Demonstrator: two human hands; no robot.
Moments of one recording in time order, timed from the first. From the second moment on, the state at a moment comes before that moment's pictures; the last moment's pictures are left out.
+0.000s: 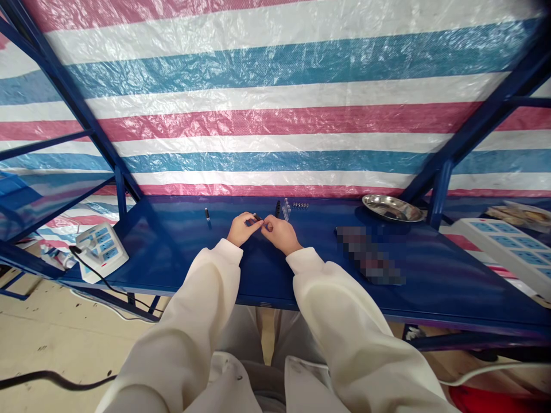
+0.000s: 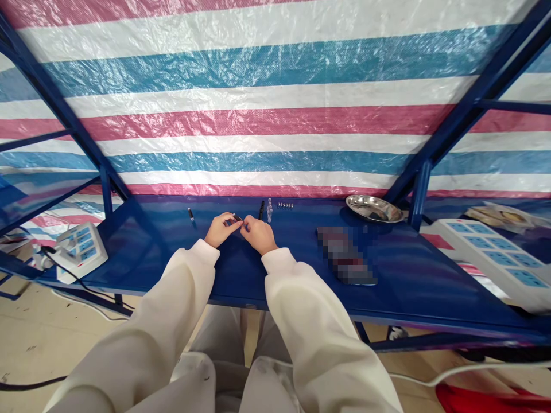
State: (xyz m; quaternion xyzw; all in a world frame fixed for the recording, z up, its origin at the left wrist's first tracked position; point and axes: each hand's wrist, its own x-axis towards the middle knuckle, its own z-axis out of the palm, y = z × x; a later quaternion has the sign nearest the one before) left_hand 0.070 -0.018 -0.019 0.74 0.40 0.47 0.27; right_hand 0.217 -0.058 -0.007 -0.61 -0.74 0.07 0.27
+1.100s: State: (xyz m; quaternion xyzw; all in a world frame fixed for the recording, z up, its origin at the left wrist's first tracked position) left_hand 0.012 -0.005 -0.001 0.53 0.81 0.25 0.07; right_hand 0.217 -0.055 -0.016 -0.55 -0.78 0.13 0.27
